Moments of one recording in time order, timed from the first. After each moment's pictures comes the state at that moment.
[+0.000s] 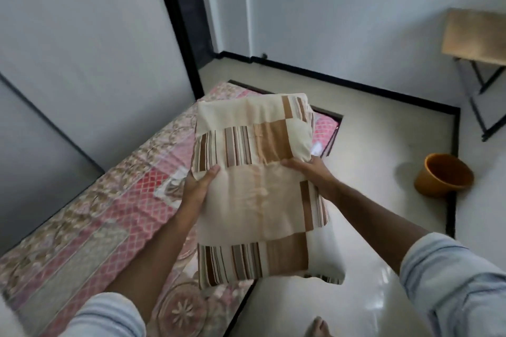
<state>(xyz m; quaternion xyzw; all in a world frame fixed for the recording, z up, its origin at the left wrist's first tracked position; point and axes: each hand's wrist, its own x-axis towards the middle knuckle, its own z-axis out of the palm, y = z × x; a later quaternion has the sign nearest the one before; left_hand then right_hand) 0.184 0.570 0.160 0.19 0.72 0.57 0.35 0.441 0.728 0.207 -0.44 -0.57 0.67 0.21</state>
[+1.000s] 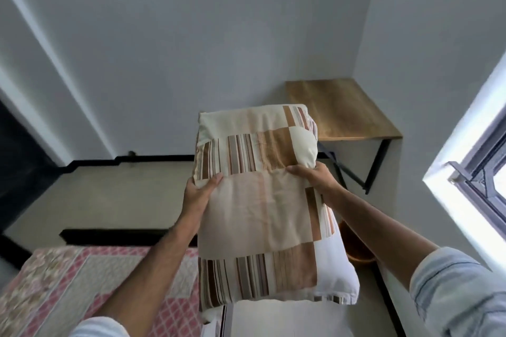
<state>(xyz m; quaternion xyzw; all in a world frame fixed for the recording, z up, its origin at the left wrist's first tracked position) 0.399 1.351 0.244 0.39 0.58 0.53 0.49 0.705 1.355 0.290 -0.57 -0.45 0.53 0.44</state>
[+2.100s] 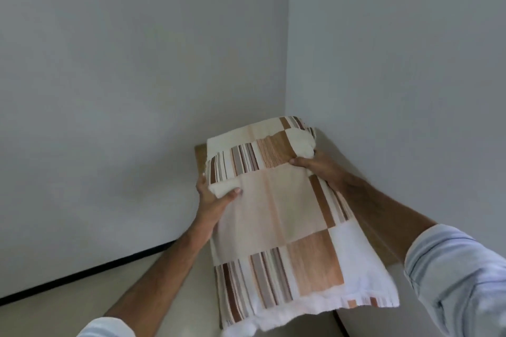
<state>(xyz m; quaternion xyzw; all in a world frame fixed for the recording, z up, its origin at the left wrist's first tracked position) 0.803 2.070 0.235 0.54 0.47 0.39 0.58 1.094 2.021 0.290 -0.67 -0.43 0.40 0.45</state>
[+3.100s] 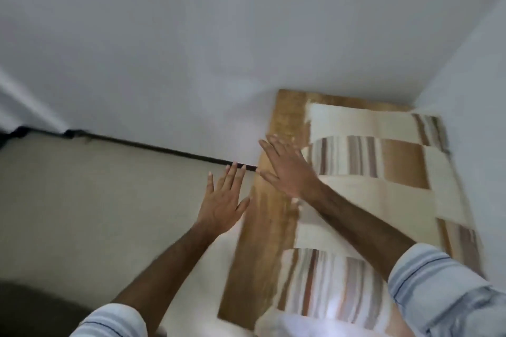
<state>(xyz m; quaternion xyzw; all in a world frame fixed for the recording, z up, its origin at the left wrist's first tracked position) 0.732 2.100 0.117 0.74 0.67 0.00 0.08 0.934 2.194 0.172 -0.45 -0.88 0.13 0.07</state>
